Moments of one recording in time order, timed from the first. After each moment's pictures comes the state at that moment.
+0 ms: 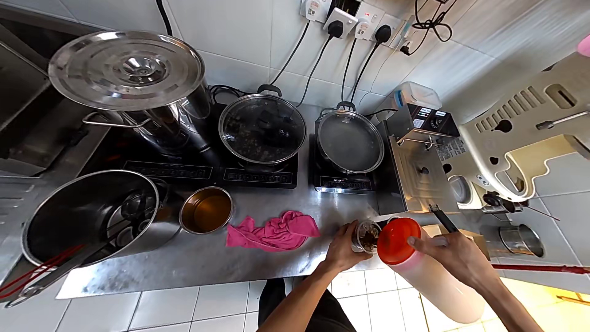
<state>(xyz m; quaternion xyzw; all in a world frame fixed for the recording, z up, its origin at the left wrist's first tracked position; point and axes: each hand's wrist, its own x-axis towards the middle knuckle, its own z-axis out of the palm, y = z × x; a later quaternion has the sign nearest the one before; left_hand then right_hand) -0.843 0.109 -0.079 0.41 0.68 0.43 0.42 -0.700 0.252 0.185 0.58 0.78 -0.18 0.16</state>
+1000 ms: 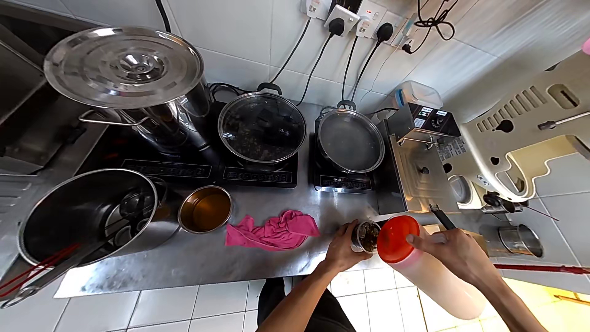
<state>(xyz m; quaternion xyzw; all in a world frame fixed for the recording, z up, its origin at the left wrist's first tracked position) -0.842 0.109 -0.081 0.41 0.68 0.44 0.42 -0.707 0.257 0.186 0.56 0.79 -0.16 0.17</state>
